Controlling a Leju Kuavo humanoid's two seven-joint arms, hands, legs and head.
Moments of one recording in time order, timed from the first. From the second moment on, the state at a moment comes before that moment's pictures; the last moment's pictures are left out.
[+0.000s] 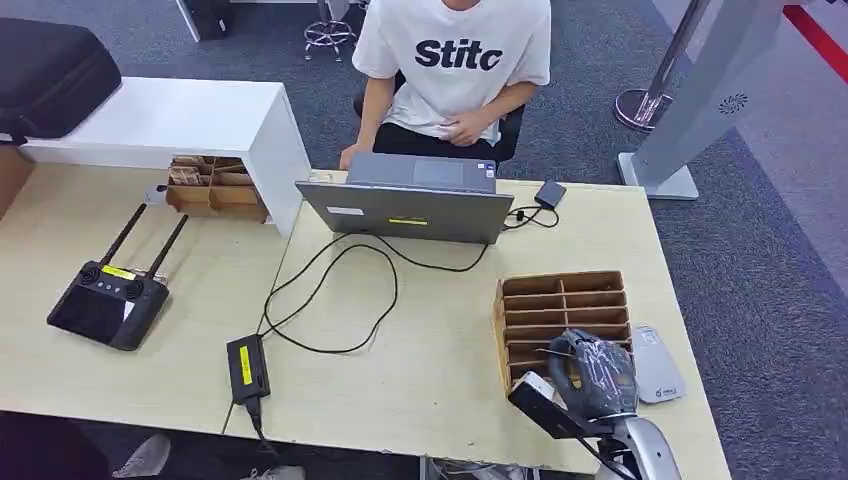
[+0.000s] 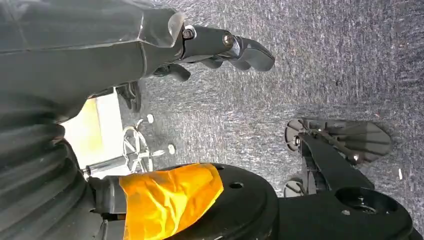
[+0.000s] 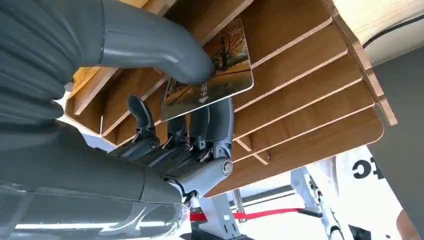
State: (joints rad) left arm -0.13 -0.06 -1.48 -0.01 1.57 0.20 -0.03; right arm 0.00 0.04 -0.03 -1.32 1.19 -0.27 -0.28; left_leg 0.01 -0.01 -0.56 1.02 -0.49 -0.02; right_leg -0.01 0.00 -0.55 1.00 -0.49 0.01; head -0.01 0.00
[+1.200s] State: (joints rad) left arm -0.14 -0.04 -1.52 -0.01 1.46 0.17 -0.04; right arm -0.40 0.09 0.07 -1.52 1.14 -0.22 -0.28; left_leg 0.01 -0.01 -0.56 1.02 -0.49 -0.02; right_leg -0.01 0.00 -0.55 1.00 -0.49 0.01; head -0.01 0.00
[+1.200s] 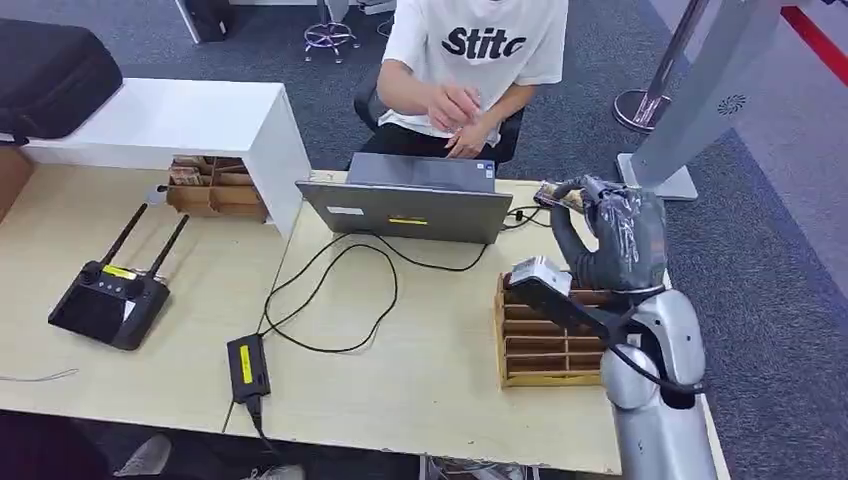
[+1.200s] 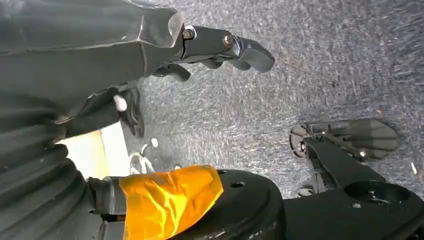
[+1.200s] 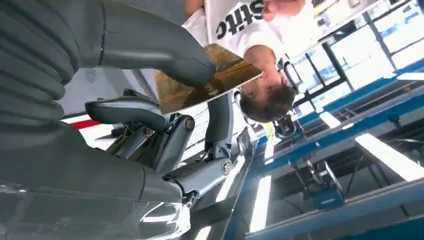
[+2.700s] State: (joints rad) left arm -0.14 -0.02 -1.53 -0.03 1.45 0.16 -0.02; right arm -0.74 0.13 -0.06 -1.05 1.15 -0.18 -0.25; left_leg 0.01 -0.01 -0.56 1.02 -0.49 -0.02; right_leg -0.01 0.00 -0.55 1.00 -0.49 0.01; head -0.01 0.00
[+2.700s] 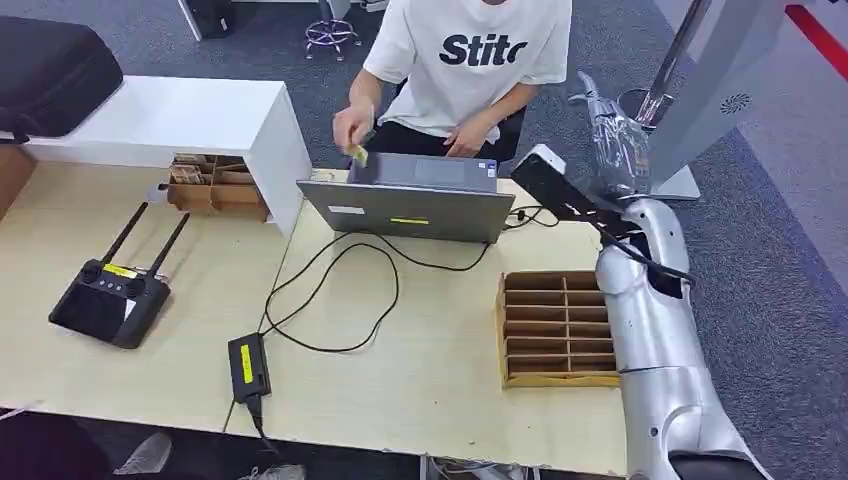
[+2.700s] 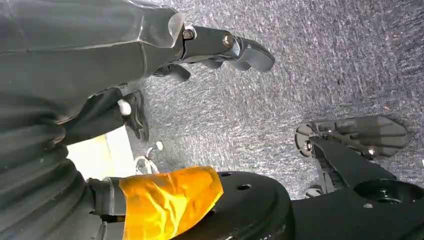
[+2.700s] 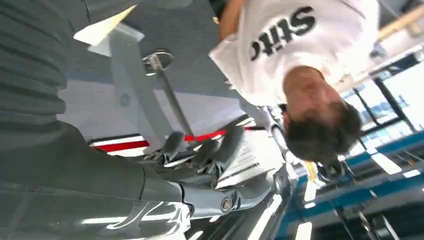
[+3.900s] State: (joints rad) left arm -0.12 -0.06 -1.47 -0.01 1.57 0.22 -0.03; right arm 0.11 0.26 -0.39 -2.04 0.54 -0.12 -0.58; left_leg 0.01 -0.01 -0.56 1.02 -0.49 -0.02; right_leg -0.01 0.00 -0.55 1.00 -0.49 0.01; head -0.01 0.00
